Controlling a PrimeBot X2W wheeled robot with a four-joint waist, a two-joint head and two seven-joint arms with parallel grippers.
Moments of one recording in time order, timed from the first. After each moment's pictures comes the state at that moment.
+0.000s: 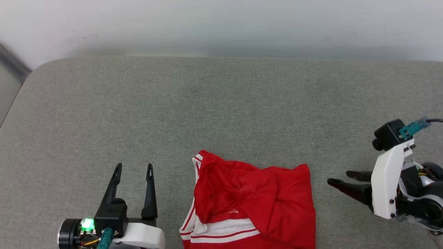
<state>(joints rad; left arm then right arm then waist) 0.04 0.08 -0.09 0.03 -0.01 0.11 -0.26 -0.36 -0.58 0.37 0.04 0.92 0.13 0.83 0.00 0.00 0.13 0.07</state>
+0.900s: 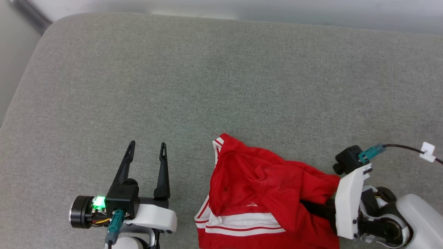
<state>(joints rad) -0.07 0.06 -0.14 0.04 -0.01 0.10 -0.26 -0.35 -0.49 0.58 0.21 1.05 0.13 0.71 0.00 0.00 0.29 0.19</state>
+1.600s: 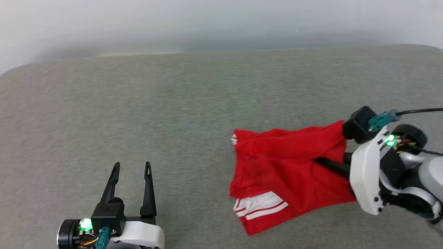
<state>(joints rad) 0.03 0.06 -0.08 0.02 -0.03 0.11 -0.26 -0.63 -0.75 0.81 -0.05 0.93 0.13 0.57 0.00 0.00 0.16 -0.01</state>
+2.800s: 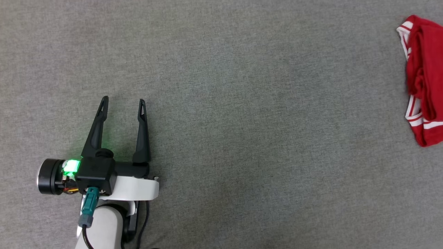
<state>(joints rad) -0.19 0.13 -0.11 -0.07 0.01 0.09 -0.26 -0.88 -0.97 0.55 0.57 0.65 0.13 0.41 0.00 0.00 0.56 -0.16</state>
